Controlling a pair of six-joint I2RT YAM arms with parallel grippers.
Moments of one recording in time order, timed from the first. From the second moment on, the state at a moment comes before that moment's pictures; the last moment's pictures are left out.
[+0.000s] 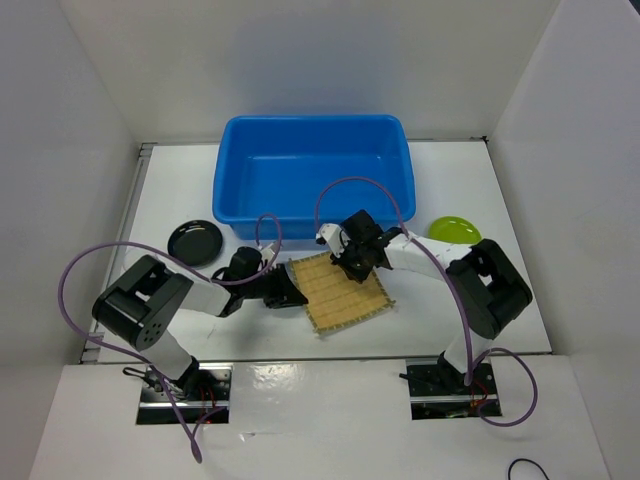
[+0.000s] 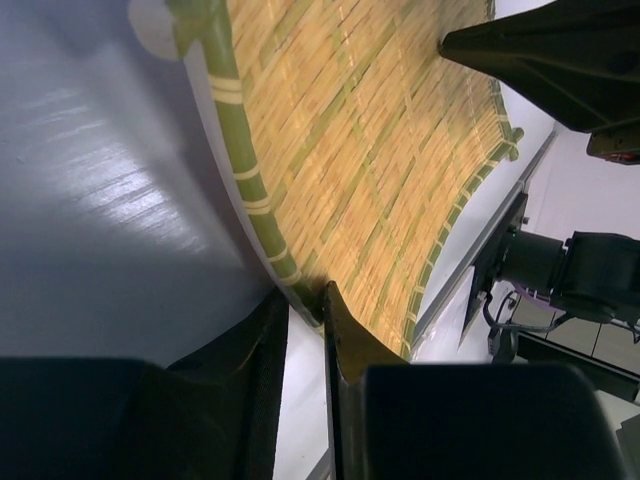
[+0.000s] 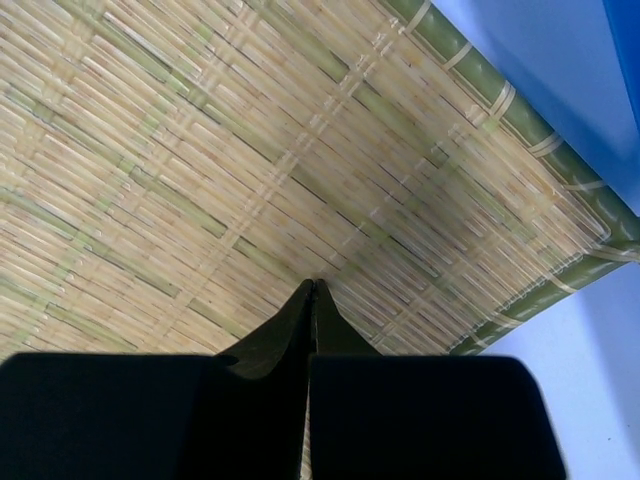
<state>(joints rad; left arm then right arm) -0.51 1.61 0.41 0.53 0.56 -0.87 0.64 1.67 0.94 -0.35 -0.18 -0.35</state>
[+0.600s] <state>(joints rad) -0.54 1.23 0.46 0.09 0.53 -0.76 0.34 1.49 0.91 -0.40 -0.38 -0.38</state>
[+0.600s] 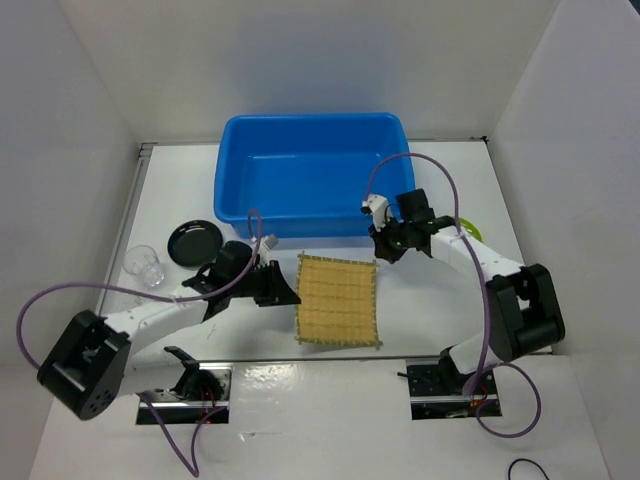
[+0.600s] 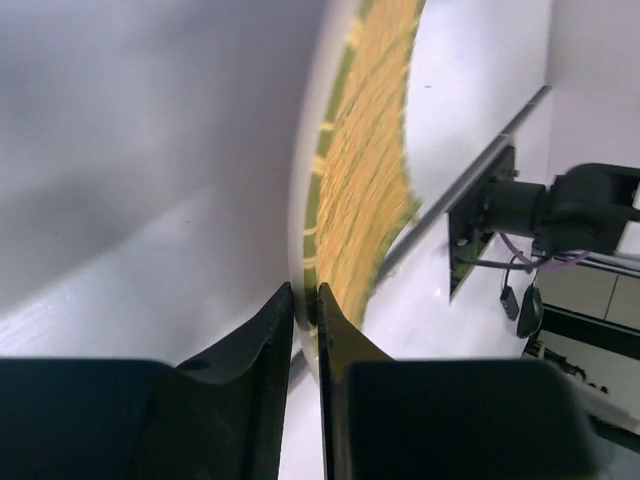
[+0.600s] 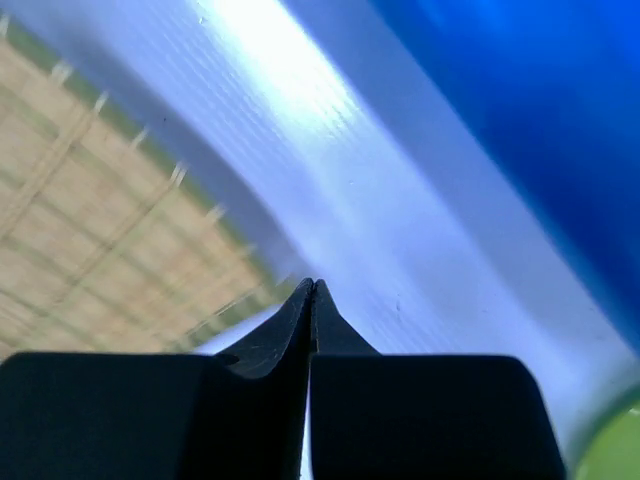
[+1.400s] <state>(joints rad) -0.52 1.39 0.46 0.02 0.48 -0.74 0.54 1.66 0.93 -0.53 -0.48 -0.54</state>
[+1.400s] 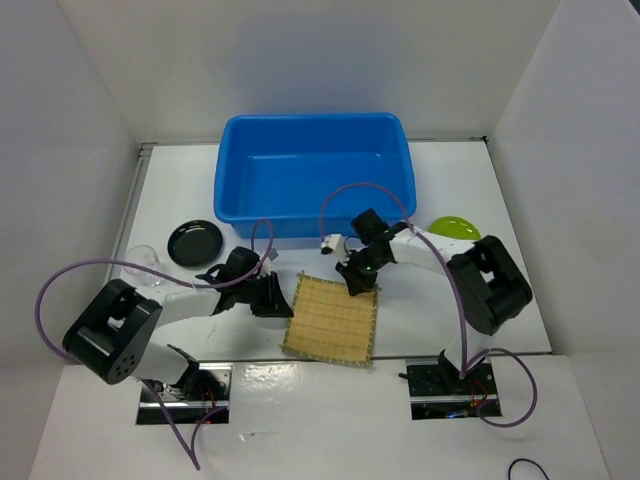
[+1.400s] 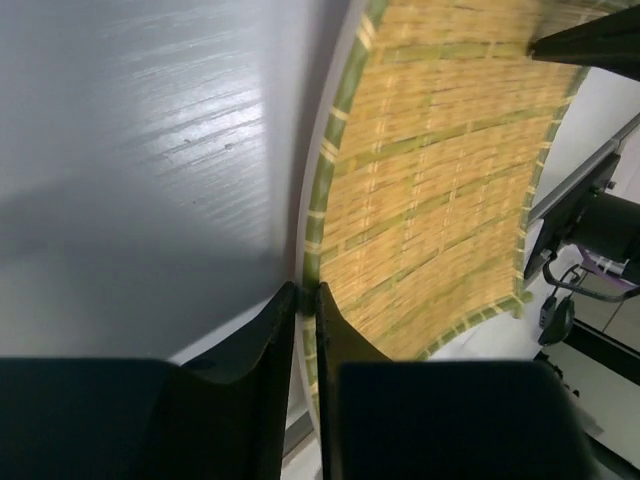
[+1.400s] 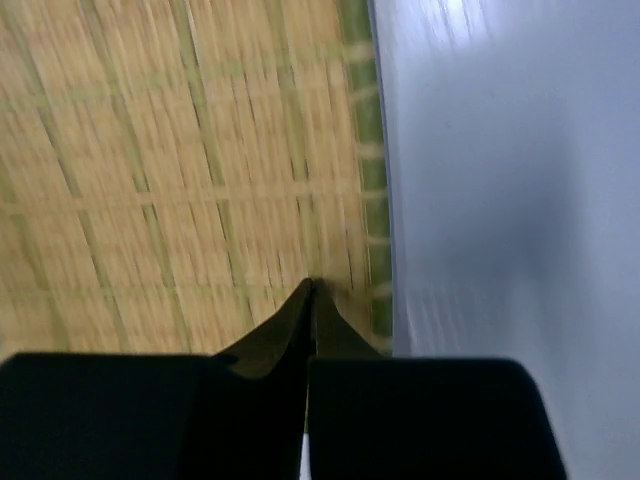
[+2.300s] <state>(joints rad) -0.49 1.91 0.47 0.78 1.07 -0.94 0.64 1.79 1.08 -0.57 -0.38 -0.48</state>
